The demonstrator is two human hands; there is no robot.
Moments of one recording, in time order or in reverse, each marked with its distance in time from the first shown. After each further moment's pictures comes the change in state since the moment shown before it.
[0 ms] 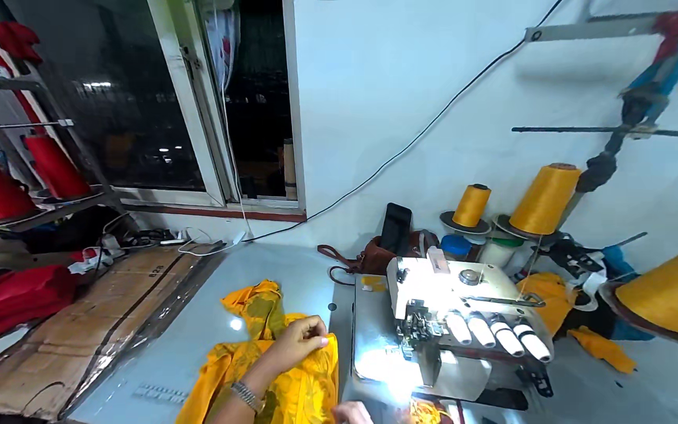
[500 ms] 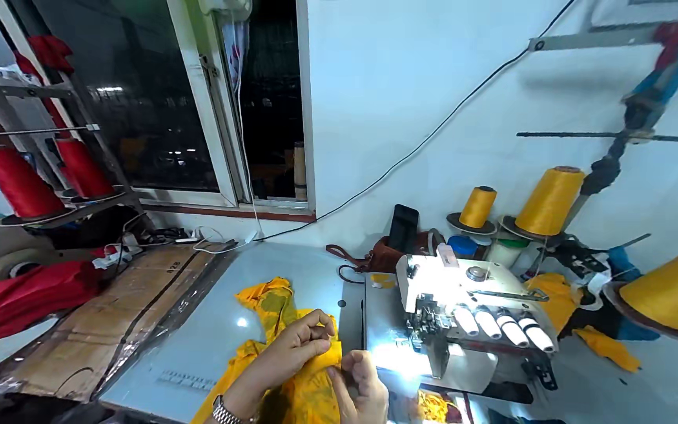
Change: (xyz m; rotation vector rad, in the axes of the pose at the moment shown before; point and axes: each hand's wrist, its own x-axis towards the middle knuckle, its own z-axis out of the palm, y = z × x) left_hand -0.053 0.067 -0.016 -0.267 -0.015 0.071; right_hand 0.056 -0.048 0.021 0.219 0.340 -0.013
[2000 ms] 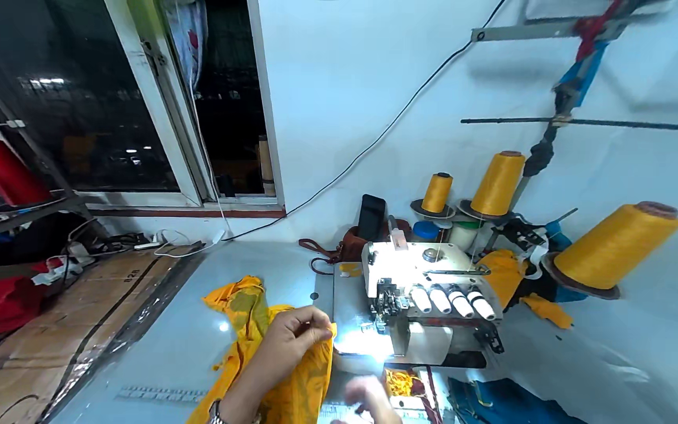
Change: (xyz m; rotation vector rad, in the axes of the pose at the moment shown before) left_hand 0.025 0.017 0.049 0.080 0.196 0.212; right_hand -0.035 -0.014 -0.096 -0.155 -0.320 0.106
